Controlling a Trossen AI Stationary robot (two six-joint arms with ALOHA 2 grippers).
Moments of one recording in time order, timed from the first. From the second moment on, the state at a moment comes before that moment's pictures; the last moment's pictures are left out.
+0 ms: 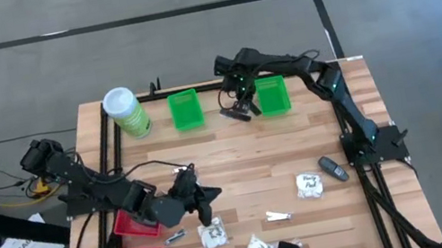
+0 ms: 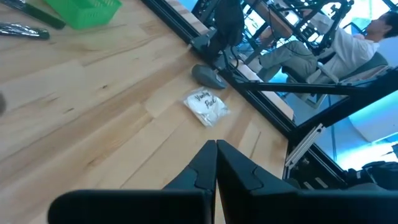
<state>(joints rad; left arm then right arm) -0.54 1.41 1.00 -0.11 -0.72 -1.00 -0.59 2.28 1.96 -1.22 0.02 -0.16</state>
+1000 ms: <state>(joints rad) -0.26 1.44 1.05 -0.17 -0.63 -0.84 -0.66 2.04 1.96 -1.15 -0.50 0.11</state>
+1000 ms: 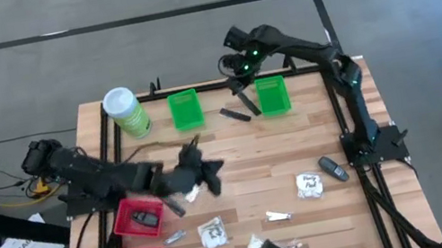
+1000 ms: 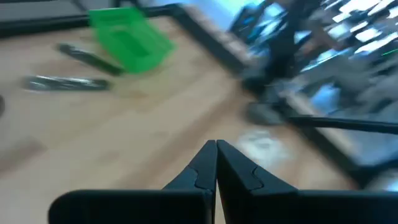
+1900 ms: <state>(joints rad) 0.34 2.13 1.79 -0.39 -0.12 -0.59 -0.56 1.42 1.96 -1.21 -0.41 0.32</state>
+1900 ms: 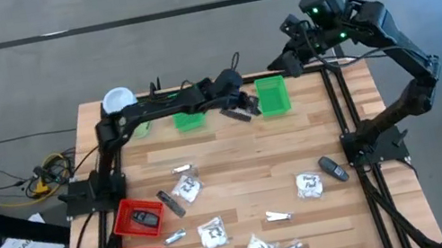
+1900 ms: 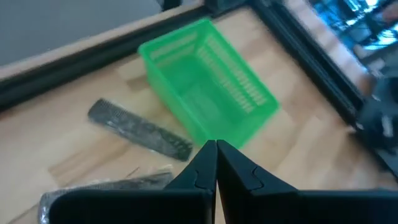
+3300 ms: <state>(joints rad) 0.50 2.43 2.11 -0.92 0.18 -0.82 -0.50 1.35 1.96 -1.15 -0.42 0.39</state>
